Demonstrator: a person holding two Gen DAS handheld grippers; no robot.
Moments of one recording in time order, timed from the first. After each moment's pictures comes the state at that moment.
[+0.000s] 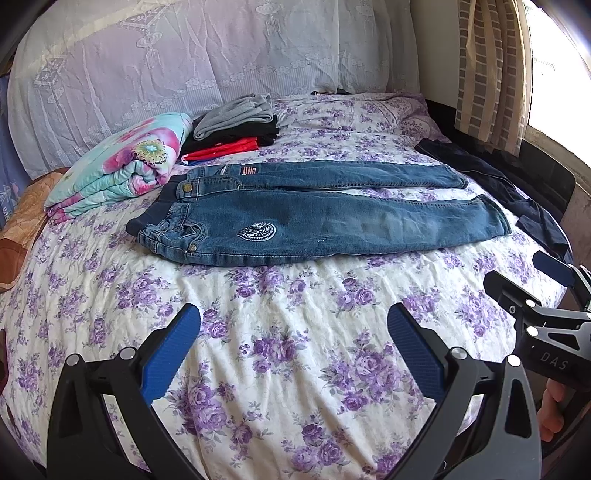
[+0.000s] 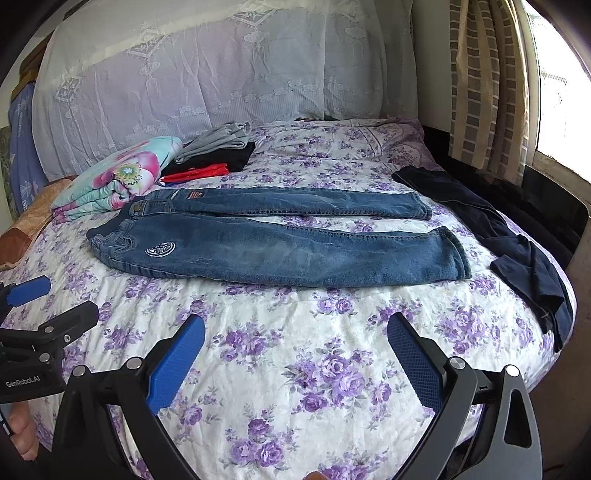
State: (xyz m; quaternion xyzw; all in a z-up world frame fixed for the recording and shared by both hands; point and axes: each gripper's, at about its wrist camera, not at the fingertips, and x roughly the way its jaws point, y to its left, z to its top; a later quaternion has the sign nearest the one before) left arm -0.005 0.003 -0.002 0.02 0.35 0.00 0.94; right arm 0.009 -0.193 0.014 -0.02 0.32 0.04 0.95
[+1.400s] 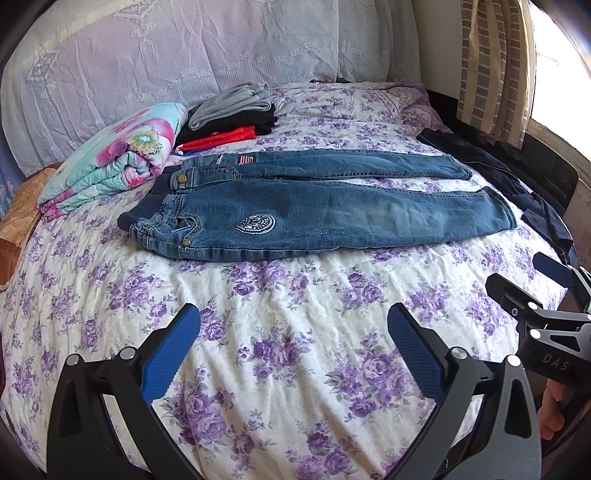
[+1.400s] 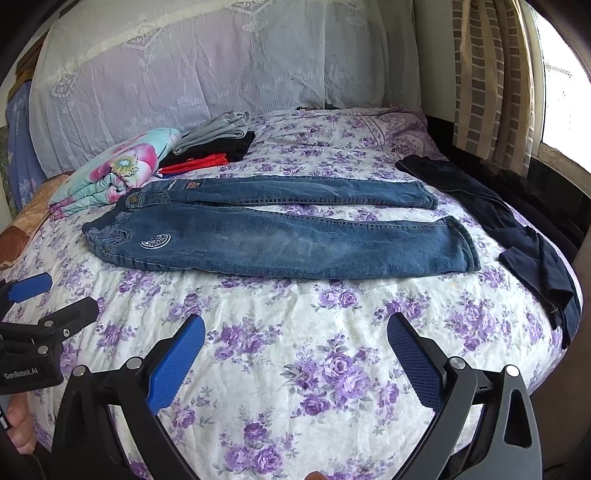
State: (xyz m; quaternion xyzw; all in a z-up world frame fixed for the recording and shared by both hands) left arm 0.016 0.013 -0.017 0.01 0.37 -0.01 0.93; right arm 0.022 -0.192 0.001 -0.02 0.34 0.04 0.94
